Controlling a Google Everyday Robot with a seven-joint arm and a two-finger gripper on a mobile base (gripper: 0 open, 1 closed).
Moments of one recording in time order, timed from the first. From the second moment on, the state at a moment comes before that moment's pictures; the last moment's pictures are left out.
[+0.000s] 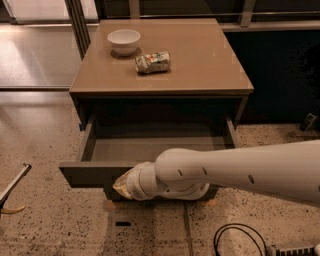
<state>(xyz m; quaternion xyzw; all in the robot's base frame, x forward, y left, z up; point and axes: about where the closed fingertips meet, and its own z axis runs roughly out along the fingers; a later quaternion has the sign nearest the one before) 0.470 0.118 0.632 -0.50 0.77 0.22 0.33</state>
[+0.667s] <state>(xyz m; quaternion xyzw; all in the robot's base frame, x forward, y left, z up) 0.511 0.072 0.636 -0.47 0.79 0.19 0.35</state>
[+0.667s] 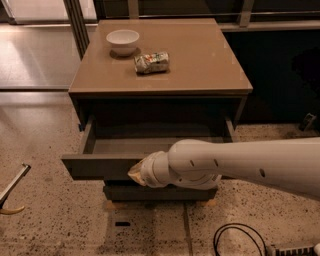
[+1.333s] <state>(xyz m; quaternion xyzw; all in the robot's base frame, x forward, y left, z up) 0.584 0.014 0.641 -0.44 0.81 0.14 0.36</state>
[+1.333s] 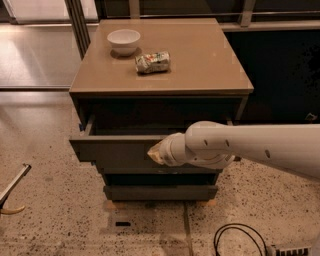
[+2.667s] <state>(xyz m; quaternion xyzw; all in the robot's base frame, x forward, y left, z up) 0.673 -0.073 0.633 -0.35 0.86 0.06 0.37</state>
